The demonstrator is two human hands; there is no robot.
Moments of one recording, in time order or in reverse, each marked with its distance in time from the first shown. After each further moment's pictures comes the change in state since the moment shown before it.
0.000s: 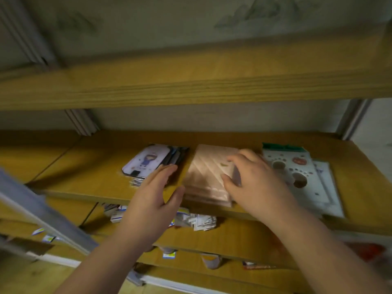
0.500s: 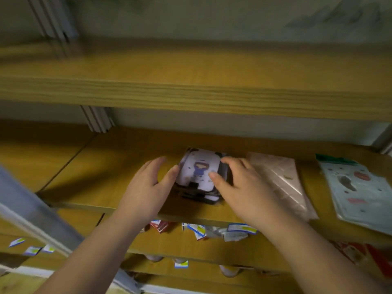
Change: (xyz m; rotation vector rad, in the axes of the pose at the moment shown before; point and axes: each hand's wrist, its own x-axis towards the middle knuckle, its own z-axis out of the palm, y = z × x) left_hand 0.064 -0.143 -0.081 -0.154 -0.060 -0.172; right_hand 0.068 -0.133 0.100 0.156 -0.148 0.252
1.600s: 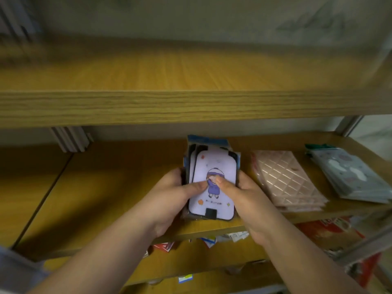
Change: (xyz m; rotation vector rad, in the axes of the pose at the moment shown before) left_hand 0.049 -0.020 -0.014 -0.847 -0.653 -0.184; right_hand 0.001 -0.038 0.066 0.912 0.099 0.365
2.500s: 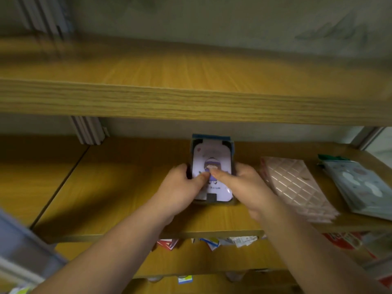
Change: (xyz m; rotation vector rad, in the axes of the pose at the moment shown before) left_hand 0.016 -0.007 -0.004 0.451 0.297 0.126; right_hand 0.032 -0.026 0.009 -0.219 -0.001 -0.031
